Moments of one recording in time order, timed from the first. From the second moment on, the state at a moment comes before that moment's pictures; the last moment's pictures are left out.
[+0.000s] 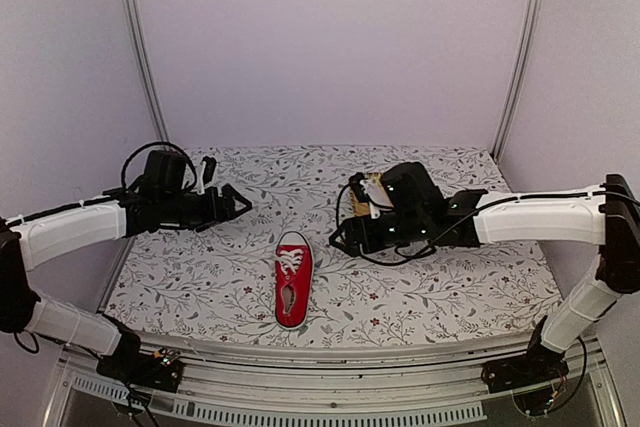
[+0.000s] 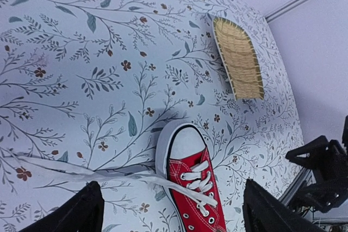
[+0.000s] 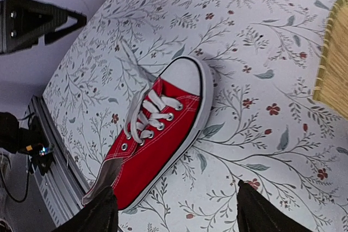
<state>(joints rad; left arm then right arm) -0.43 1.27 0.78 -0.15 0.29 -0.57 0.91 1.56 1.03 -0.12 -0.11 0.49</state>
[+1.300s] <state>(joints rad) -0.54 1.21 0.46 0.17 0.32 -0.77 1.06 2.16 1.55 -0.21 -0.12 0.40</state>
